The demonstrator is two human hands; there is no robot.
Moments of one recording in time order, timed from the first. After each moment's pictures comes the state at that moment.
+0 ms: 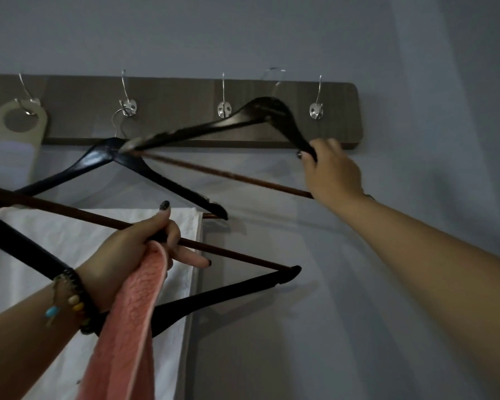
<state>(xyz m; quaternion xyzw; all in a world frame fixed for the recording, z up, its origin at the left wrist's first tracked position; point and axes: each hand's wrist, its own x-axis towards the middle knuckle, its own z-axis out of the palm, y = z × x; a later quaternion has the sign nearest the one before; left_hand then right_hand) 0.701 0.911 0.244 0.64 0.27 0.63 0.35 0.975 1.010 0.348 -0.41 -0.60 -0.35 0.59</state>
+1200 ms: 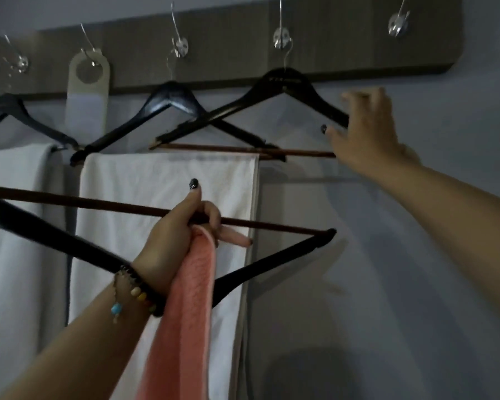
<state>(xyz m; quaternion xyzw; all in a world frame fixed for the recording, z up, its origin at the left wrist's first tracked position) 0.681 0.903 0.182 0.59 0.30 0.67 0.35 0.923 1.023 0.313 -0.40 -0.67 -0.30 0.55</state>
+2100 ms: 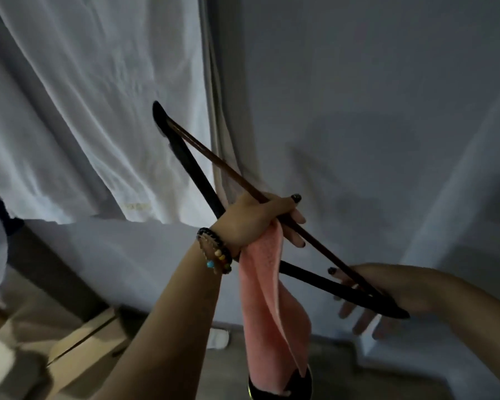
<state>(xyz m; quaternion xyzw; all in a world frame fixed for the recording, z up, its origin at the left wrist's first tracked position) 0.816 0.819 -0.090 0.62 0.52 0.35 0.48 1.054 0.838 -0.156 -0.59 -0.50 0.63 -0.05</state>
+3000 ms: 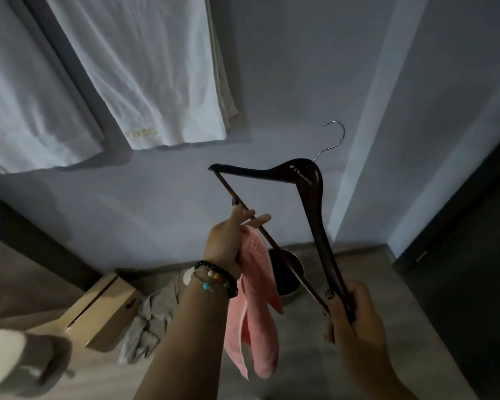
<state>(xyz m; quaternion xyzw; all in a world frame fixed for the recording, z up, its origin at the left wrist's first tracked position) 0.718 0.550 -0.217 0.34 0.54 0.42 0.65 0.897 0.410 -0.274 -0.64 -0.47 0.37 0.48</state>
